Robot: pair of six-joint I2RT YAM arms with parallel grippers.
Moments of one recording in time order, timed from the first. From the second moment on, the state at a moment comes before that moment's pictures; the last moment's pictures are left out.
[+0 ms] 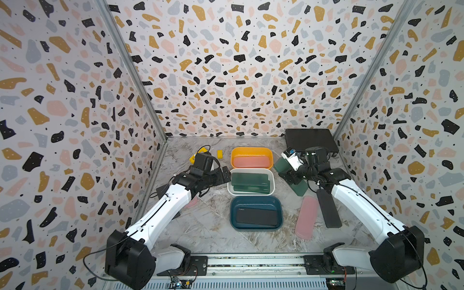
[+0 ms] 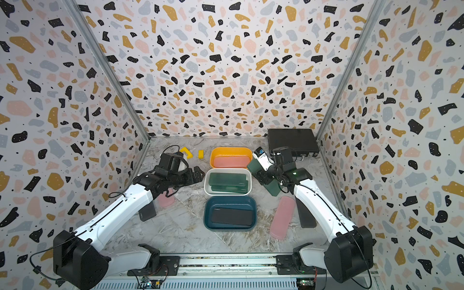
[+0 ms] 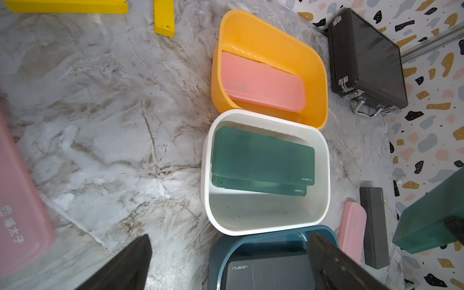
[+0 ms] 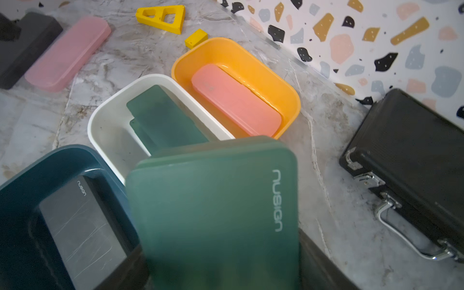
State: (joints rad) left arm -0.39 1.25 1.04 -0.61 0.13 -0.59; right arm 0.42 1.28 1.11 -0.53 -0.25 -0.36
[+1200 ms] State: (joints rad) left arm -0.21 1.13 1.02 -0.79 0.02 -0.64; right arm 0.83 1.79 1.42 -0.53 -0.03 -0.72
